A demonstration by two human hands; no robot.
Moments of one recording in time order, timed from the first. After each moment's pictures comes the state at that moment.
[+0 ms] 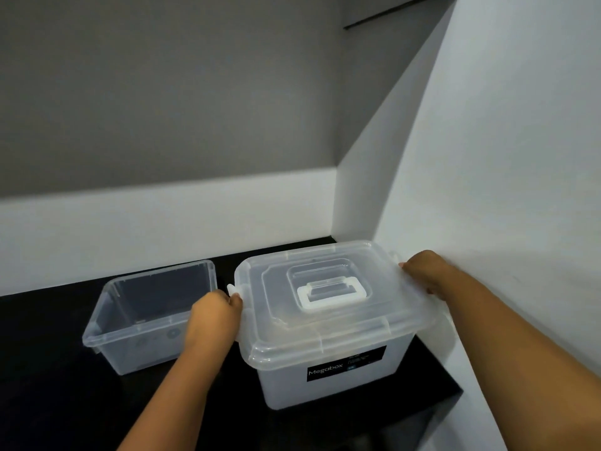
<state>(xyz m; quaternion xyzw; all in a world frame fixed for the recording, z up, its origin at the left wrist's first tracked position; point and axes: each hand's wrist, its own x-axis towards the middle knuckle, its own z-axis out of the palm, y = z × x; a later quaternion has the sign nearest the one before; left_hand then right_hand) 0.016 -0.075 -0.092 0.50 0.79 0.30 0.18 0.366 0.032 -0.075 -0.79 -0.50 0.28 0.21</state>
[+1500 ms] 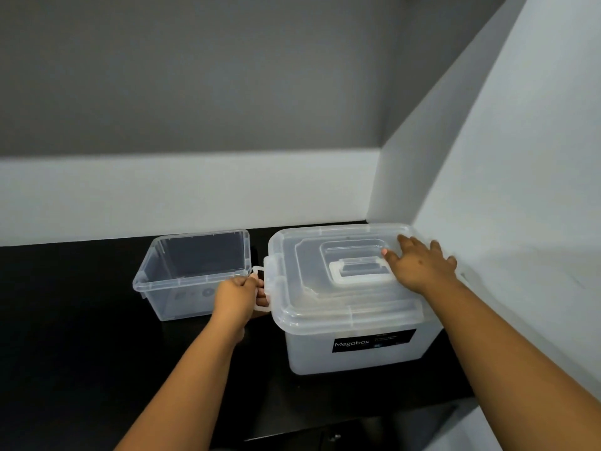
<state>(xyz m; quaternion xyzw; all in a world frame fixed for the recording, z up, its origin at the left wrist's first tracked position) 0.012 -0.095 -0.118 0.28 0.69 0.51 0.42 0.294 0.005 -0.089 -0.73 -0.68 0.07 0.04</state>
